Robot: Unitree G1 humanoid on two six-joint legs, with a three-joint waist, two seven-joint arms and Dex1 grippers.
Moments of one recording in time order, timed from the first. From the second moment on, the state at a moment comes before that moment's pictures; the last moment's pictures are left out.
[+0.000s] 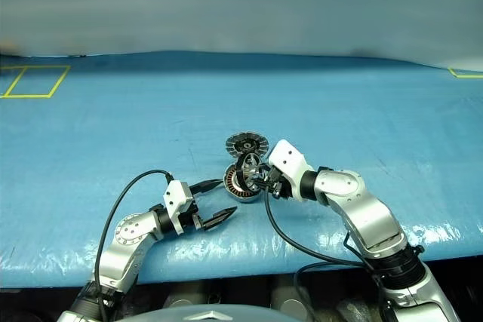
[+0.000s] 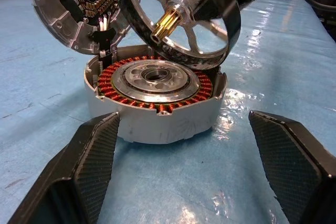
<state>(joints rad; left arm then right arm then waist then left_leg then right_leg) 0.02 0.34 -0.20 0.06 -0.24 -0.13 -0.87 -0.25 -0.58 0.26 -0.43 0.24 0.74 0.72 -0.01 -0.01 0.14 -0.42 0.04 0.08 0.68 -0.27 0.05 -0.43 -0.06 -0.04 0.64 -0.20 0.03</state>
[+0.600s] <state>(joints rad) 0.02 0.35 -0.20 0.06 -0.24 -0.14 -0.87 -0.24 -0.53 0.18 -0.46 0.35 0.74 0.73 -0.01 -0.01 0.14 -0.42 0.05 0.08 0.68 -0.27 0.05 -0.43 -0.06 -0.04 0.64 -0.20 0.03</state>
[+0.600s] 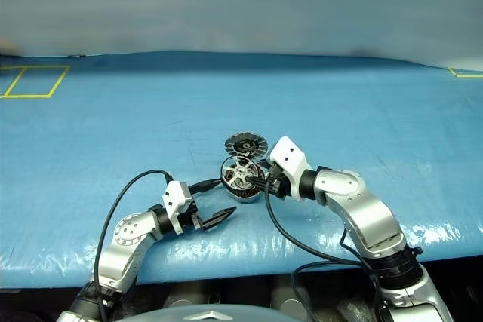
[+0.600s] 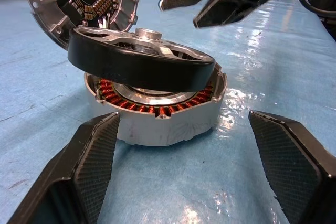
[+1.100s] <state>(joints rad) 0.02 0.35 -0.20 0.07 -0.24 -0.14 -0.87 -0.36 -0.51 0.33 -0.35 0.24 0.68 0.73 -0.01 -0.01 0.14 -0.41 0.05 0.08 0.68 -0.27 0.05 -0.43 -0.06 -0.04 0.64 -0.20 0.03</state>
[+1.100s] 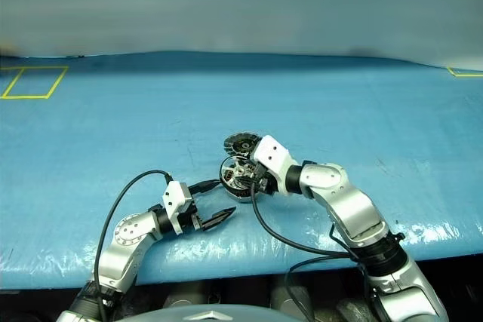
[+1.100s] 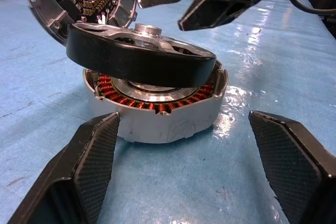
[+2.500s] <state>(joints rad) 0.00 0.34 -0.17 0.16 -0.24 -0.18 -0.90 -0.36 -0.47 0.27 -0.34 0.22 0.75 0.86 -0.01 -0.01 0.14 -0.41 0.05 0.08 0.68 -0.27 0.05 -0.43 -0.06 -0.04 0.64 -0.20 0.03</state>
